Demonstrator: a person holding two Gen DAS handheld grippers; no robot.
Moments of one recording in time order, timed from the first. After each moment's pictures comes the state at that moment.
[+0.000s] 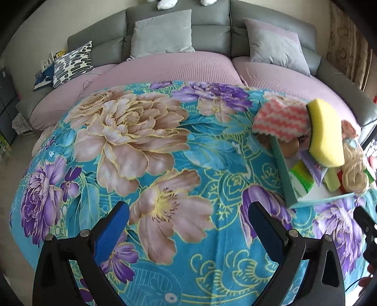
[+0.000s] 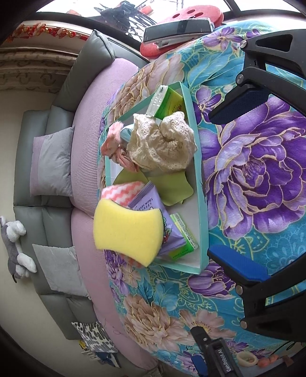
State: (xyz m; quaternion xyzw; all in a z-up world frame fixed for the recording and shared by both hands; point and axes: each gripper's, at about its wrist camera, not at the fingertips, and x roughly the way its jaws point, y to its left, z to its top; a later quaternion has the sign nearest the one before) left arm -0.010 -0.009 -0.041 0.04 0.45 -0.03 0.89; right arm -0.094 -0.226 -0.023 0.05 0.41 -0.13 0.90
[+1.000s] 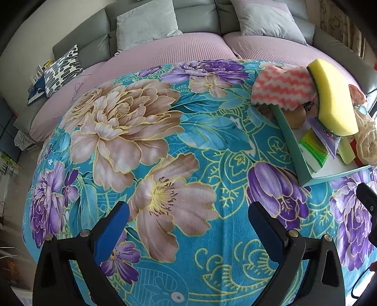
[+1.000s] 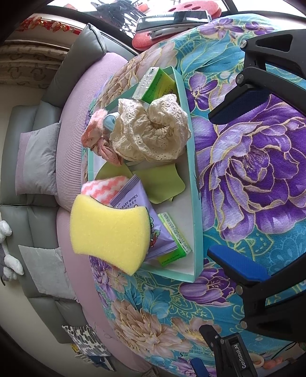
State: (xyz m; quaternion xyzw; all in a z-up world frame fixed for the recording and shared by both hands) left arm -0.001 -0.025 -0.060 0.11 0.49 -0.03 0.86; right arm -0.073 -0.226 -0.045 0.05 0.45 -0.13 0.88
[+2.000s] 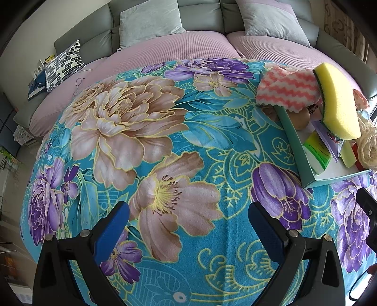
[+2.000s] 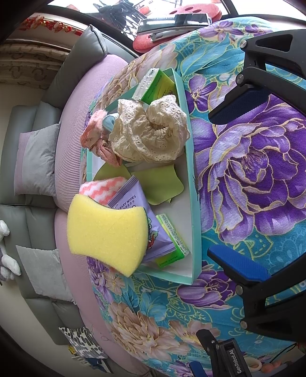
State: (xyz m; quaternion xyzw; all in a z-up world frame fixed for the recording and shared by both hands) left arm 0.002 -0.020 -0.062 0.10 0.50 -0.03 0.86; right arm -0.071 -0.224 -0.044 0.04 0.45 -0.14 0.88
